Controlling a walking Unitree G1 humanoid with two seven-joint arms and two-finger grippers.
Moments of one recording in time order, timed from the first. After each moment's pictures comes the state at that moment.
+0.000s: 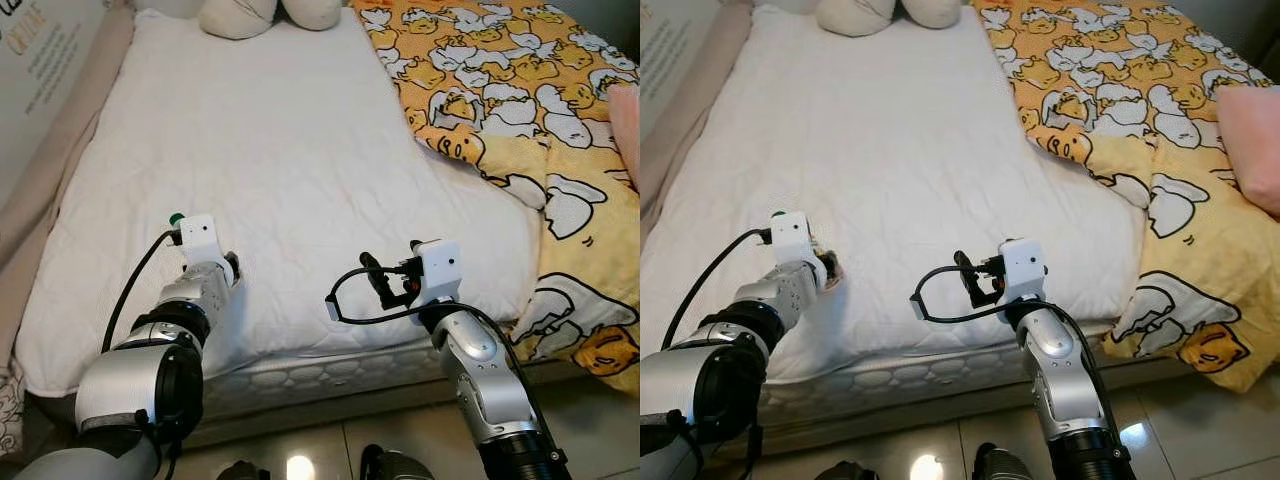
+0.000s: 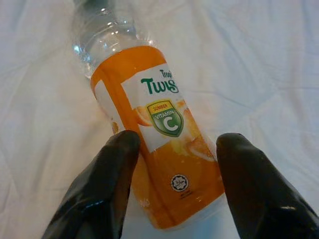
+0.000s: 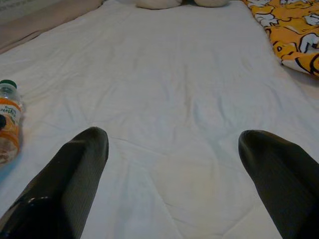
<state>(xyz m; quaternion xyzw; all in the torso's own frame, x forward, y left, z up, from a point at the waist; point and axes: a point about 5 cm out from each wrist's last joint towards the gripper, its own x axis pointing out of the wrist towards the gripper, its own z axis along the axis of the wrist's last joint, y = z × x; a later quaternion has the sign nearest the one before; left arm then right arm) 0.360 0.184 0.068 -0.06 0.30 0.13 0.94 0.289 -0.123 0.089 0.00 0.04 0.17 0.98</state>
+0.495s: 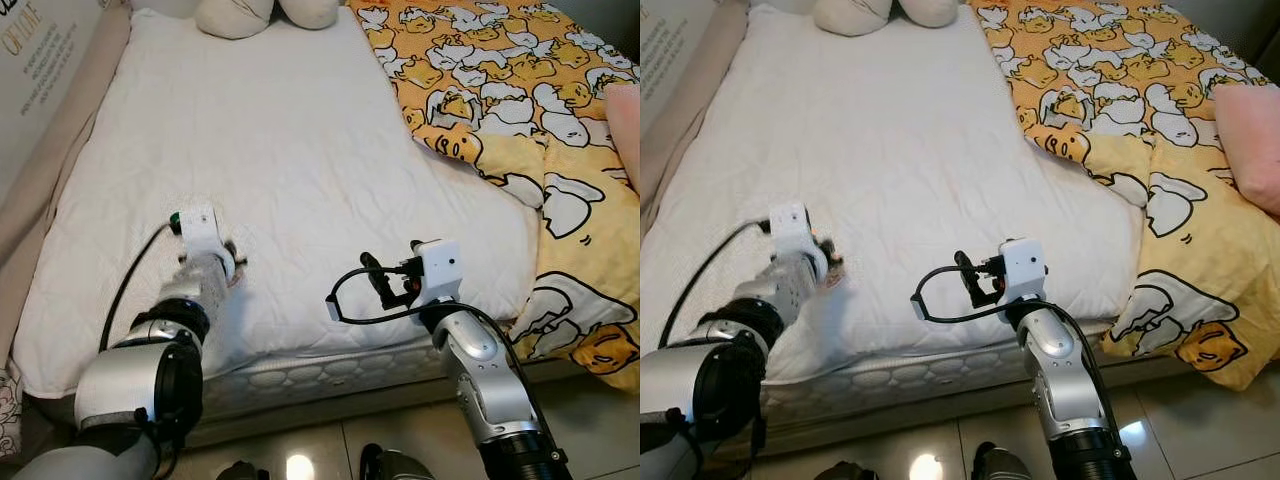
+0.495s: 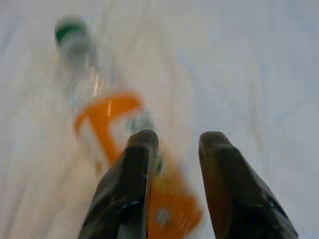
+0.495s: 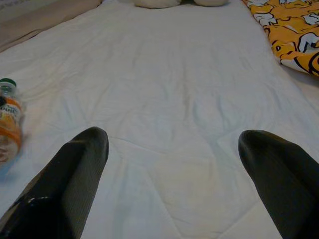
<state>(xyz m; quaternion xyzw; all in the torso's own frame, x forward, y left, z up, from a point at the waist) 0.373 0.185 0.090 -0.08 0.22 0.10 0.97 0.289 -0.123 0.089 0.00 0.04 0.17 0.98</state>
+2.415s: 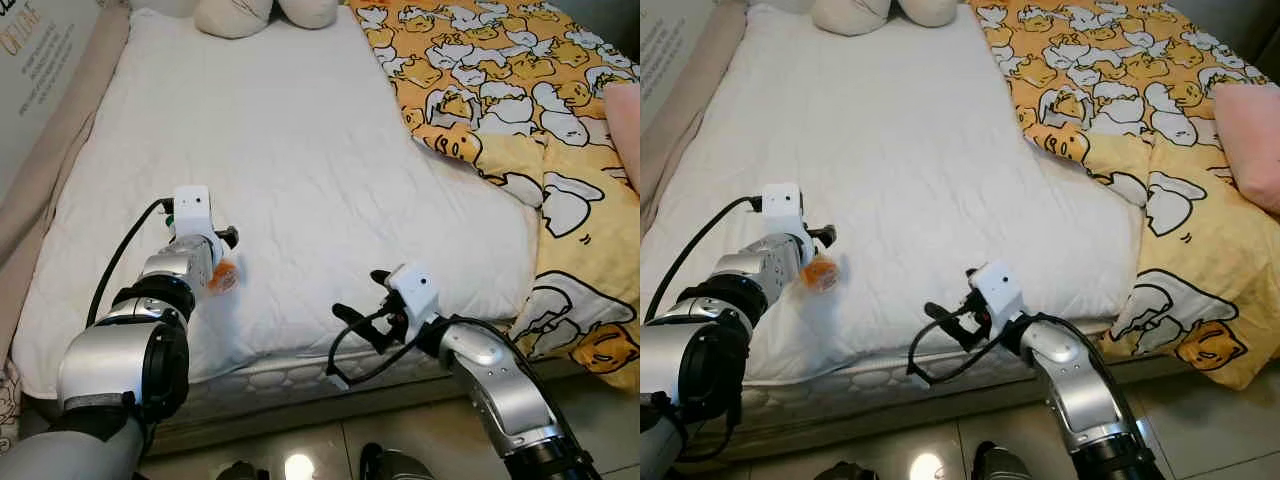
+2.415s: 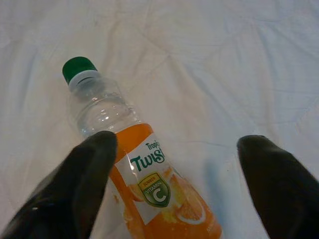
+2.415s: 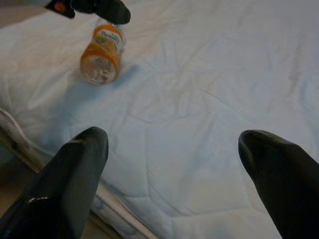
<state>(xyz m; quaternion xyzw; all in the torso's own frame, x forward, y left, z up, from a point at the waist) 0.378 0.198 0.102 -0.01 0.27 0.08 0.96 0.268 -0.116 0.080 -0.07 0.11 0.38 0.92</state>
